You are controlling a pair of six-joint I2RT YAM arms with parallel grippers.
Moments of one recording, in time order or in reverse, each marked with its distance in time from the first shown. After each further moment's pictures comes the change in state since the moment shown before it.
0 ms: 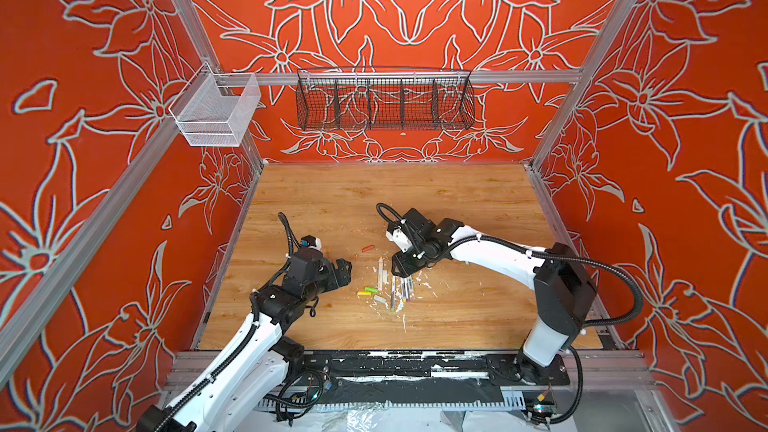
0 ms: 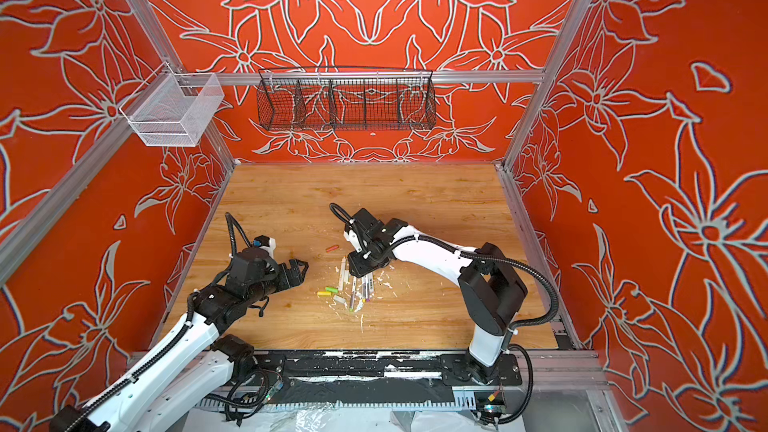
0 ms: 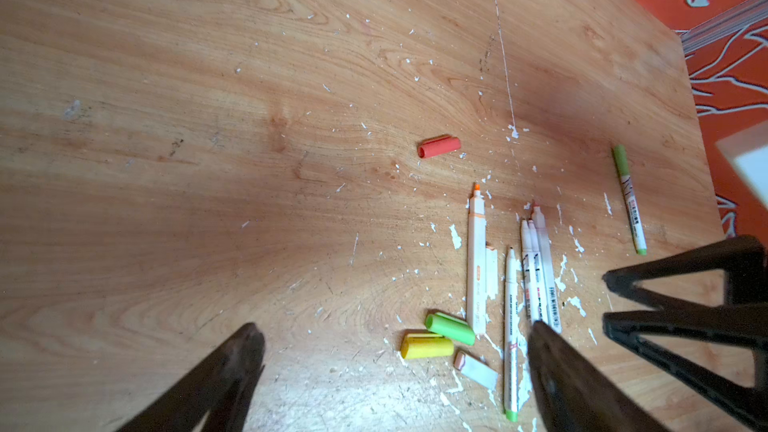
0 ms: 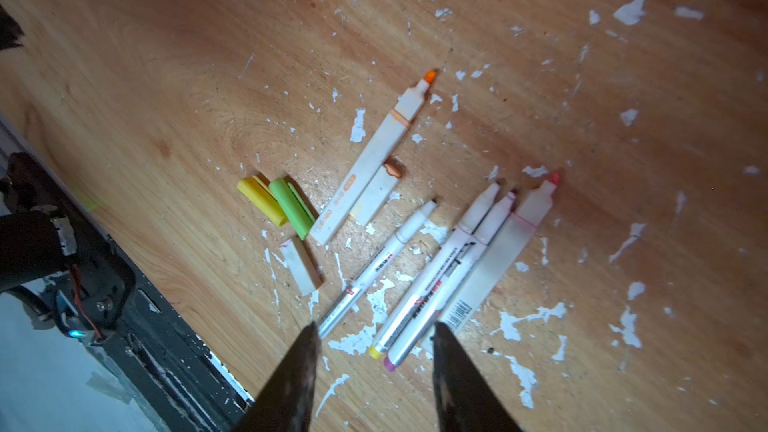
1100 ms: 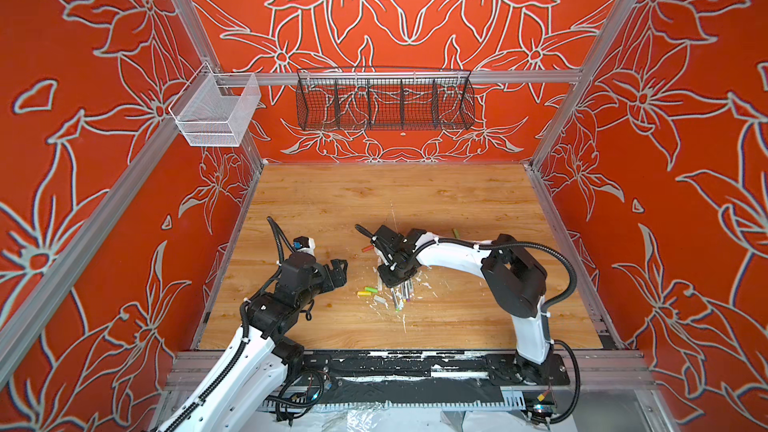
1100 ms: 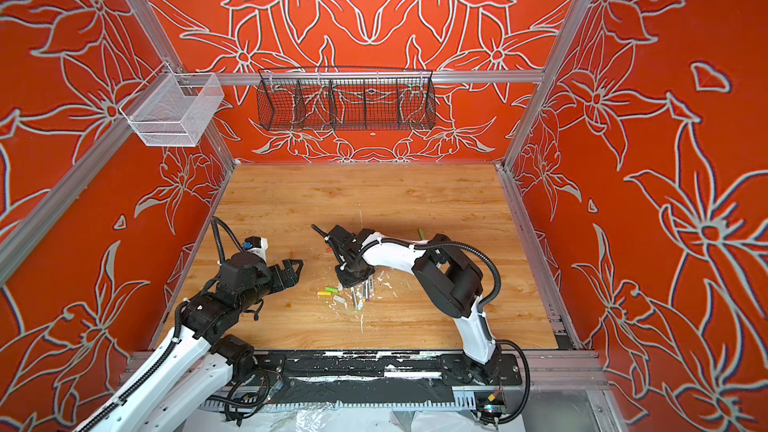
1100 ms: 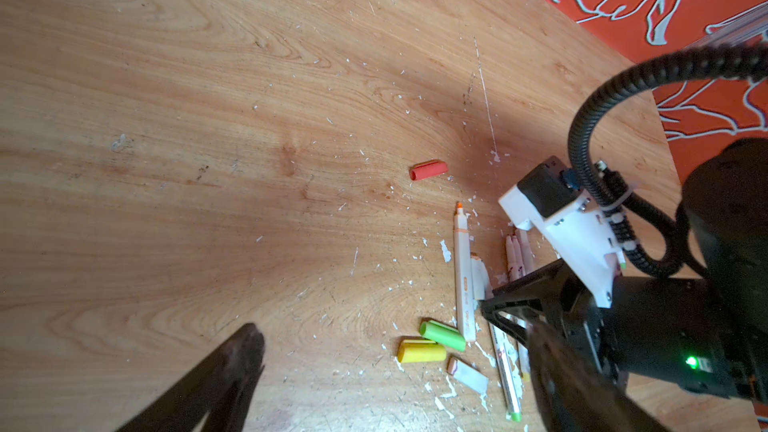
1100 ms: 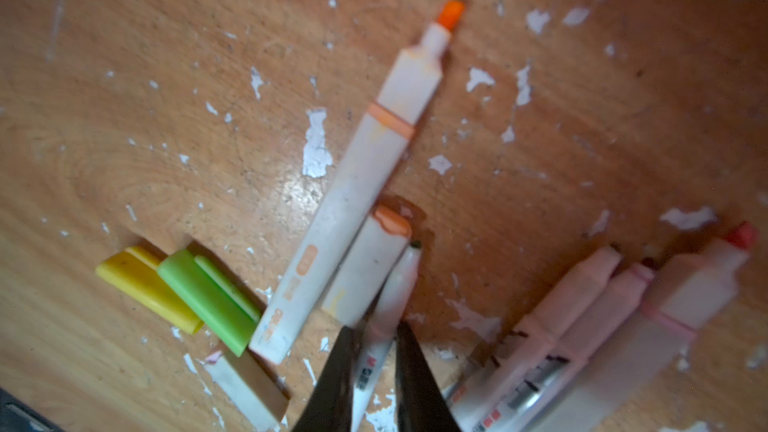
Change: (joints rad) left arm 0.000 -0.130 0.000 -0.038 -0.040 0.006; right arm 0.113 0.277 0.145 -0.056 0.162 0.106
